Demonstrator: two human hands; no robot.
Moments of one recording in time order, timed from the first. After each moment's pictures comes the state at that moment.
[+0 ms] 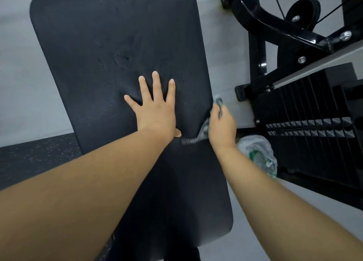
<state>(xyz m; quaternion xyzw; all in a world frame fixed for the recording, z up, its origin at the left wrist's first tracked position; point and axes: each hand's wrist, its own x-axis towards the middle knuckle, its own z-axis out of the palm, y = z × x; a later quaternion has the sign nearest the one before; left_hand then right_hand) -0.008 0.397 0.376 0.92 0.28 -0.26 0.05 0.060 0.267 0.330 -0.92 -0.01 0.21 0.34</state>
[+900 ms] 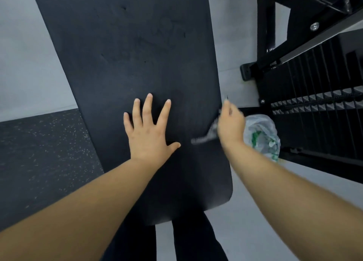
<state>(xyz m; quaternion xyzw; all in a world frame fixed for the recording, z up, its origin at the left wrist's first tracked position) -0.126 0.328 0.354 0.93 0.31 -0.19 0.12 0.012 0.209 0.317 -0.91 0.04 0.21 0.34</state>
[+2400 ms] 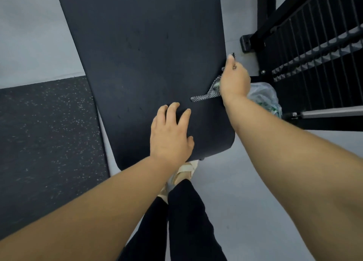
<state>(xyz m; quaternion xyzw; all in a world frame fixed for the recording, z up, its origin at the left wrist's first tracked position) -0.230 0.205 0.334 0.93 0.25 -0.15 0.20 -0.037 0.161 0.294 -0.94 0.01 0.17 0.29</state>
